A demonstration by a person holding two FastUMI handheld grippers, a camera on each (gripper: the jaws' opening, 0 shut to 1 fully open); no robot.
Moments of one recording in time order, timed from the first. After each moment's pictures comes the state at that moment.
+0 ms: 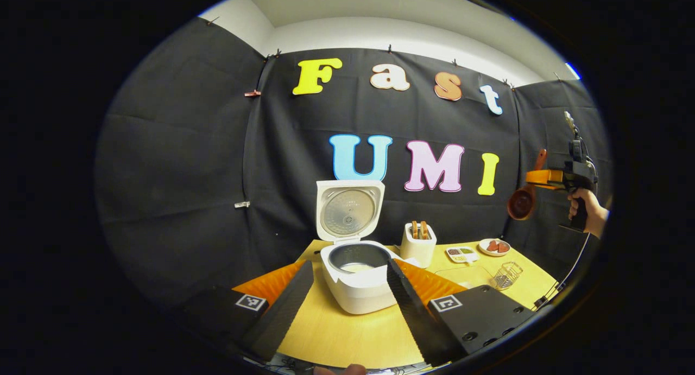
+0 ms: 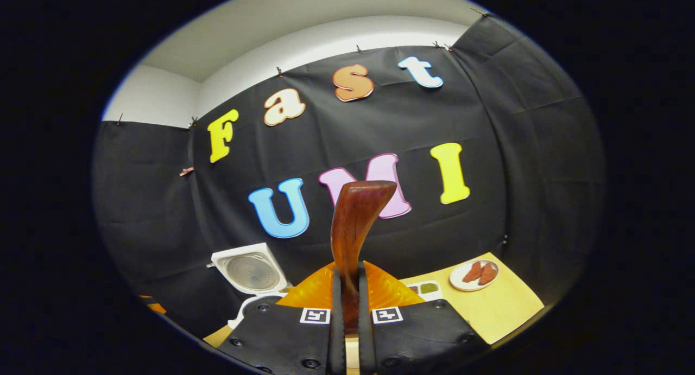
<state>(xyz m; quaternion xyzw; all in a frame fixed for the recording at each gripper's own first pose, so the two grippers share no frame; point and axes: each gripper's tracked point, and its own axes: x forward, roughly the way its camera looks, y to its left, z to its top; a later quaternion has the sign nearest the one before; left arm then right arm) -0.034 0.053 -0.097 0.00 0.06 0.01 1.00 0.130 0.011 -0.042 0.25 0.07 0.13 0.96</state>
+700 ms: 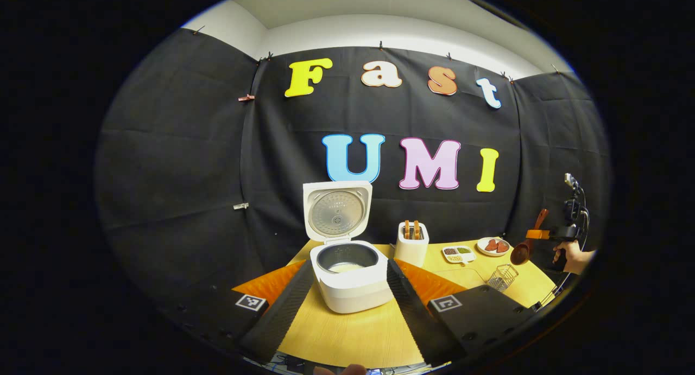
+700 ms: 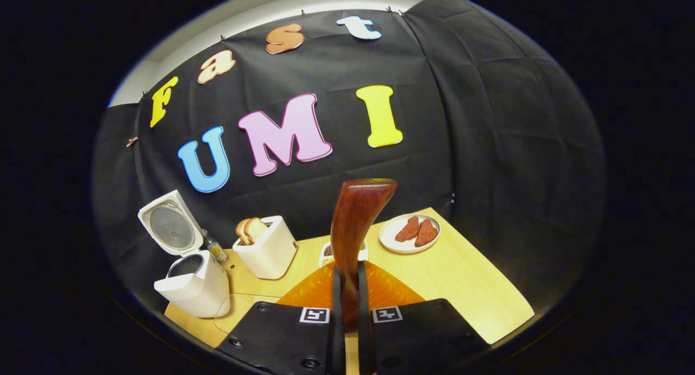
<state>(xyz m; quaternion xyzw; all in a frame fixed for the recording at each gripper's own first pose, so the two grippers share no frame) -0.036 -0.002 -0.087 0.02 0.08 0.04 1.00 0.166 -0.052 -0.278 0.23 0.22 0.05 0.95</state>
